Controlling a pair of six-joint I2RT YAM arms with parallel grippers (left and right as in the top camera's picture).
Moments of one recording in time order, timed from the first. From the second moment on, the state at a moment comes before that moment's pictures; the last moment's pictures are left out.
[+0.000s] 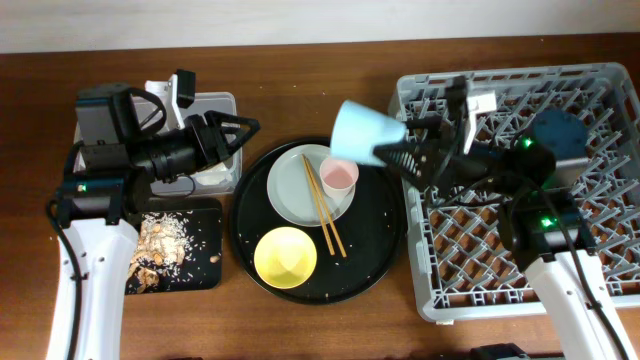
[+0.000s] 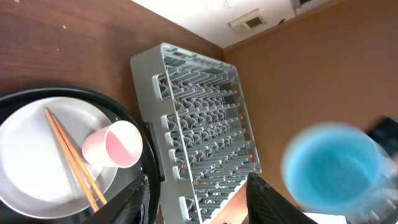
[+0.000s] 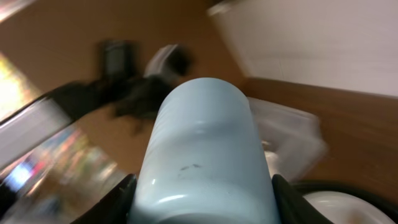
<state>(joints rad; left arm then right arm) 0.04 1.34 1.30 -0.62 0.93 -0.52 0.09 1.14 1.00 0.06 -1.10 0.49</state>
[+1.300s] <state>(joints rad) 0.04 1.34 1.30 -0.91 0.53 -0.43 -0.07 1.63 1.25 -0.66 -0.07 0.04</state>
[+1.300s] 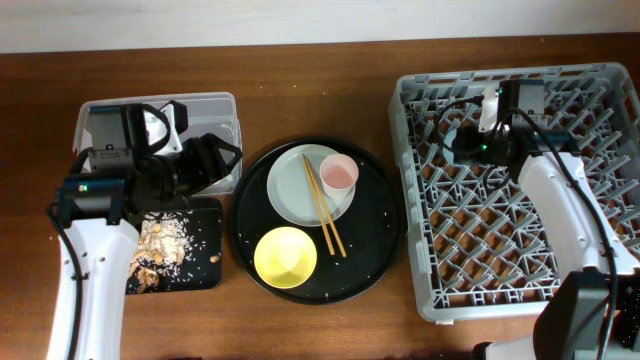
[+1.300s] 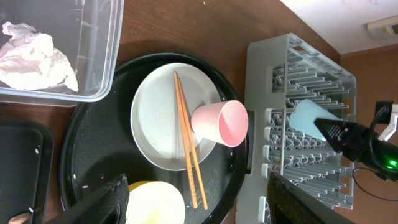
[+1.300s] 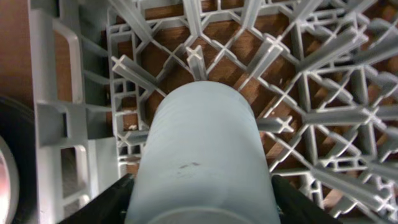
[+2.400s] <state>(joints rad) -0.46 1.79 1.30 -0.58 0.21 -0.52 -0.07 1.47 1.59 -1.21 -0.25 0.03</state>
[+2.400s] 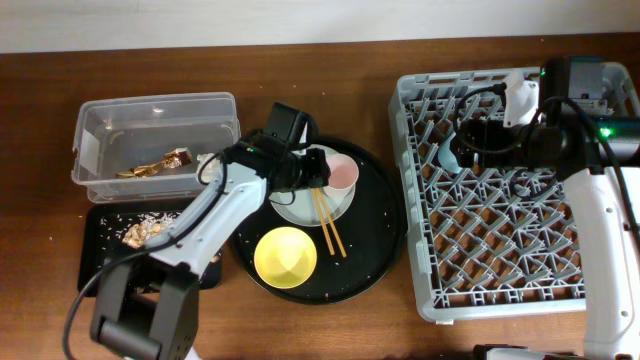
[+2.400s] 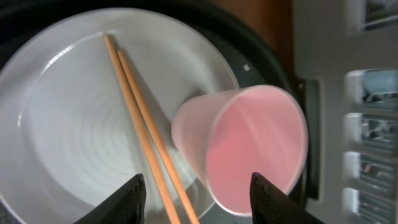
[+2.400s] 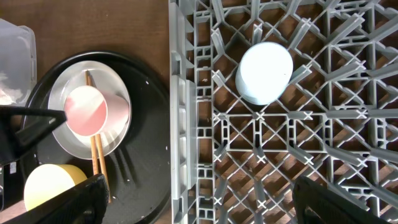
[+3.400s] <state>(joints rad) -0.35 1.68 1.30 -0.51 0.29 -0.53 -0.07 1.44 1.67 -1.24 -0.44 -0.04</state>
